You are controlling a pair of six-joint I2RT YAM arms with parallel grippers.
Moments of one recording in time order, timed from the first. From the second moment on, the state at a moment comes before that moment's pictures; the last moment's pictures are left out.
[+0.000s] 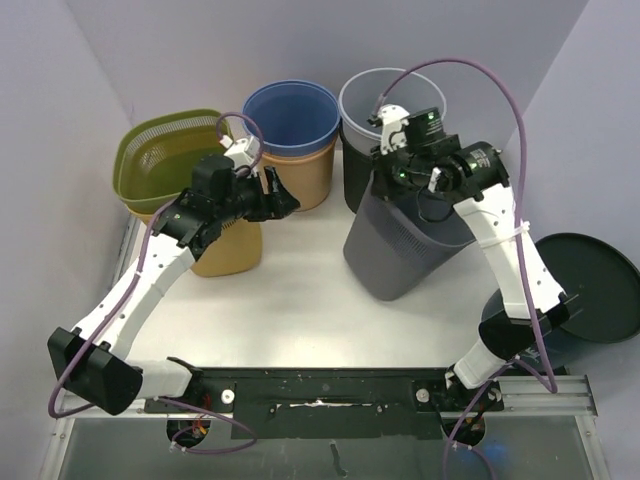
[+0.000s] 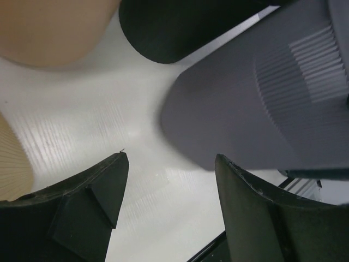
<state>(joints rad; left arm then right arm) -0.47 1.31 1.29 -0.43 0.23 -0.53 0.49 1.62 2.09 -1.23 -0.08 0.00</state>
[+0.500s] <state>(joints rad) -0.43 1.29 1.40 -0.47 0.24 -0.53 0.73 1.35 1.64 -0.65 -0.26 0.32</state>
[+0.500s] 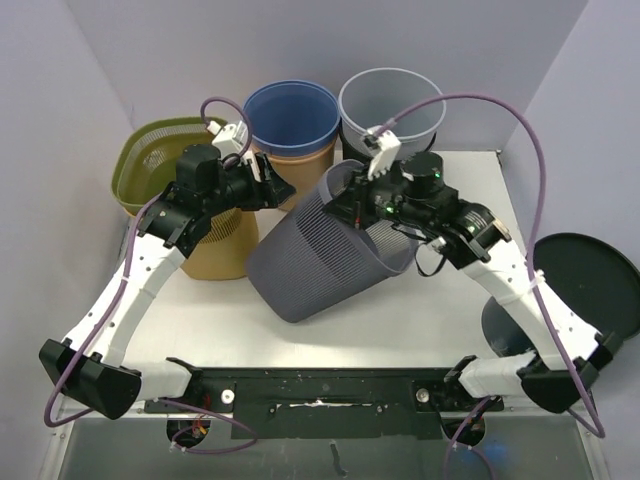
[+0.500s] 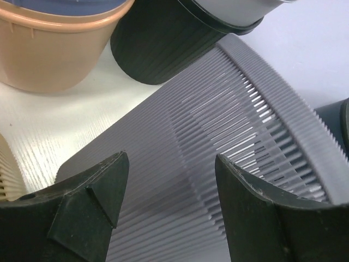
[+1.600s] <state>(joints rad) -0.65 1.44 1.41 -0.46 0.30 -0.50 0.51 1.10 1.19 -0.75 0.11 0.46</state>
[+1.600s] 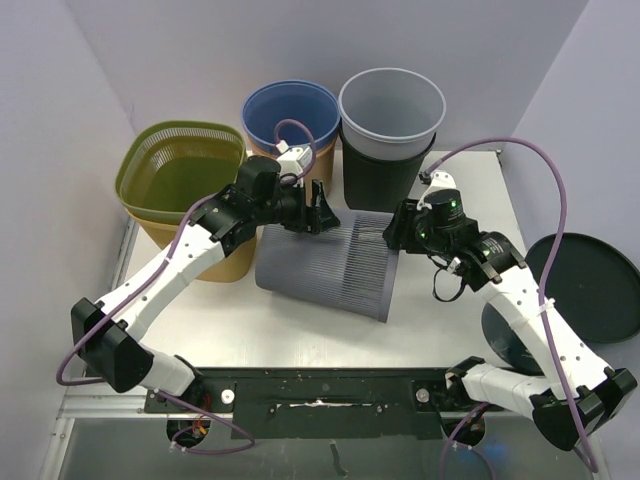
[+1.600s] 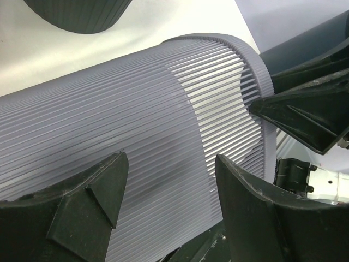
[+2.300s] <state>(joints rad) -0.60 1.49 1.54 -0.53 0.19 -0.36 0.41 1.07 1.15 -0.81 0.24 0.40</state>
